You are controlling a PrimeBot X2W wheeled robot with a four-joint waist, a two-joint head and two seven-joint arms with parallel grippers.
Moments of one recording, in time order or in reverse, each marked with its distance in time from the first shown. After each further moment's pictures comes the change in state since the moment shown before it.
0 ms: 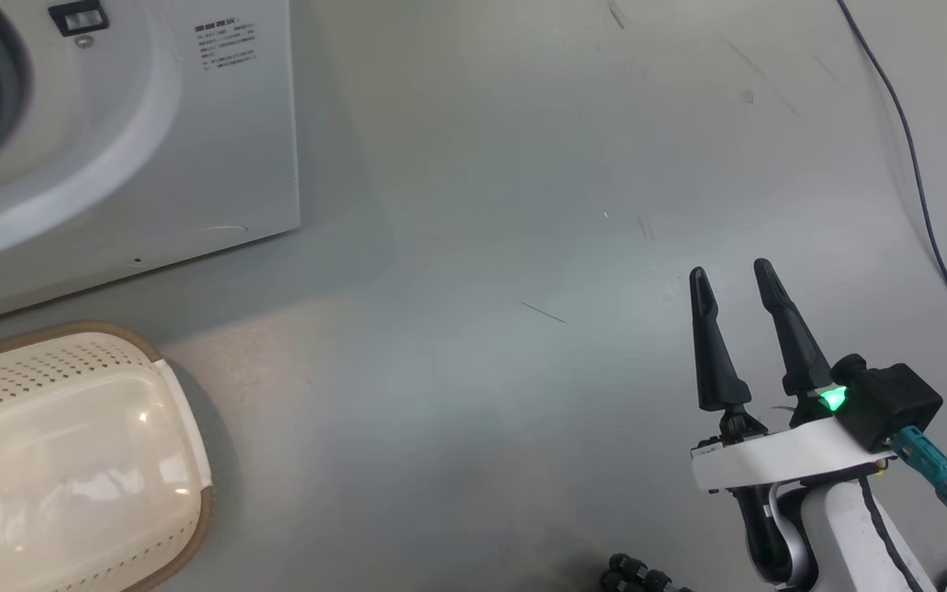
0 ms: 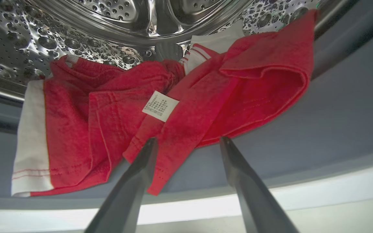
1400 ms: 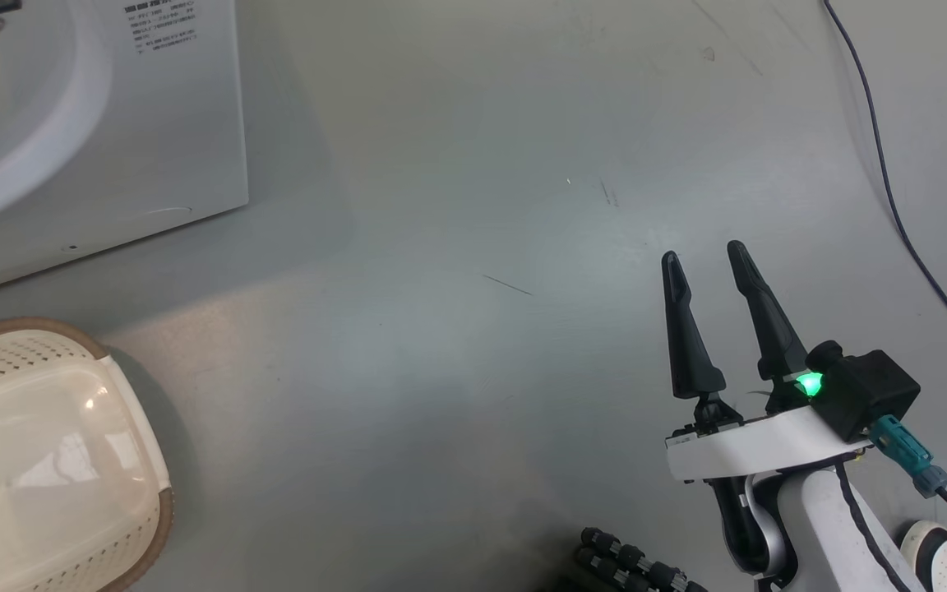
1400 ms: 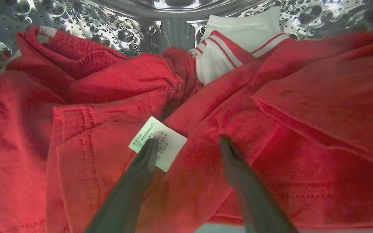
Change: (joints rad) left arm -0.309 0.068 -0.015 0.268 -0.020 -0.029 0.137; right arm -0.037 0.001 0.069 -0.021 0.008 -0.040 0.000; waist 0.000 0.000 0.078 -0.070
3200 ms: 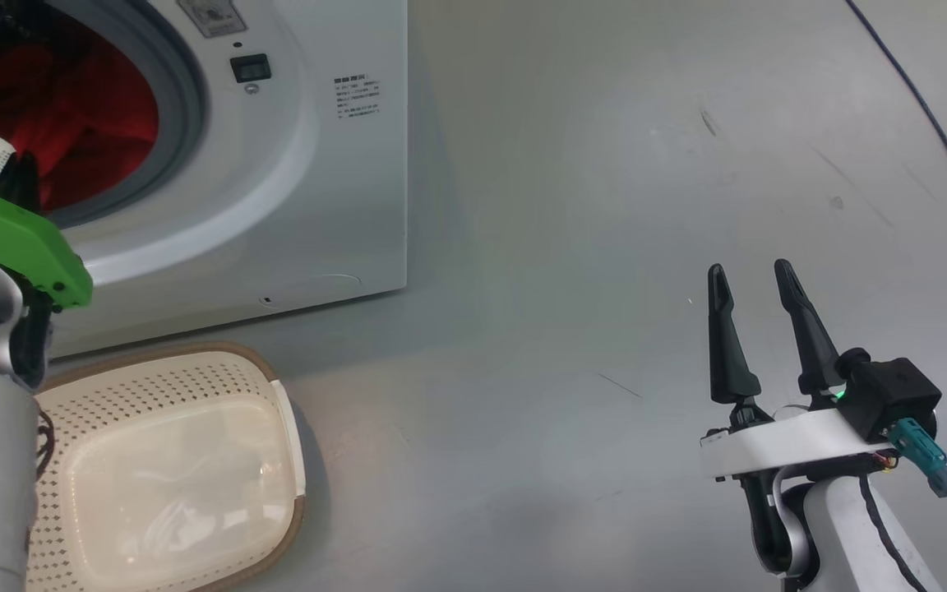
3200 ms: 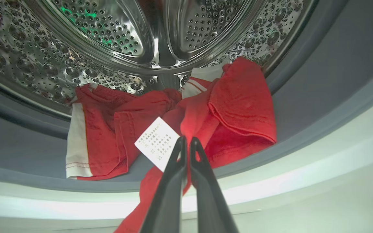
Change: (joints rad) left arm 0.180 -0.186 -0.158 0.111 -0.024 -0.081 -0.393; right arm 0.013 -0.002 -0.086 0.073 -0.046 -0.017 0.000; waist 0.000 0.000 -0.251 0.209
